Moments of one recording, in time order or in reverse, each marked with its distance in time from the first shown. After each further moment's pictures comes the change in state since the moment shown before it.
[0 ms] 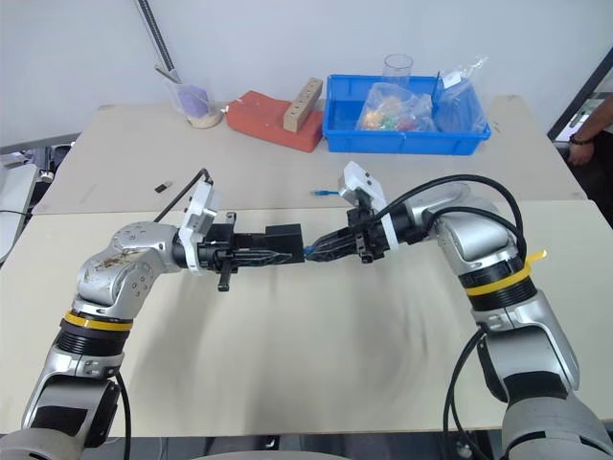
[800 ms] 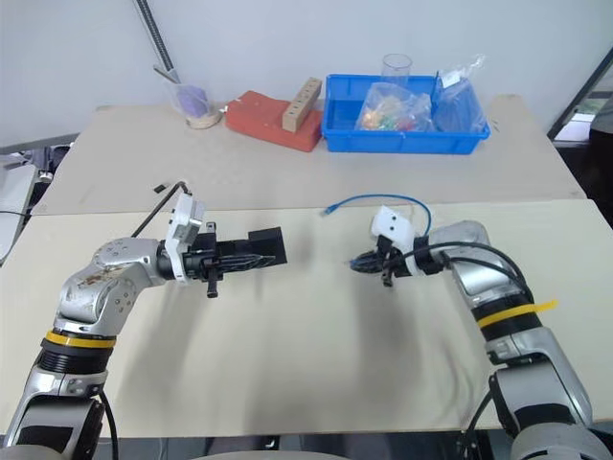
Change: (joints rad) left arm 0.131 0.046 0.068 -0.044 0.001 -0.009 0.112; right arm 0.236 -0.036 -0.013 0.182 -0.295 -0.449 -0.176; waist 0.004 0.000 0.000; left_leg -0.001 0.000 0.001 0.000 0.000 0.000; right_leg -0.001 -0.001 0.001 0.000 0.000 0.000
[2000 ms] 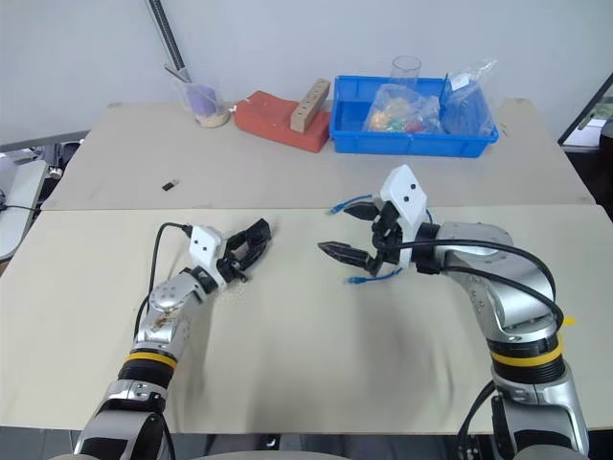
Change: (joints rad) left arm 0.040 -0.321 0.050 0.517 0.348 -0.644 0.494; right arm 0.131 0.048 -0.286 -0.642 0.338 0.466 -0.390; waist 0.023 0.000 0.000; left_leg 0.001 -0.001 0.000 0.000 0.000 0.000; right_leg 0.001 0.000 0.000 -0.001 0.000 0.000
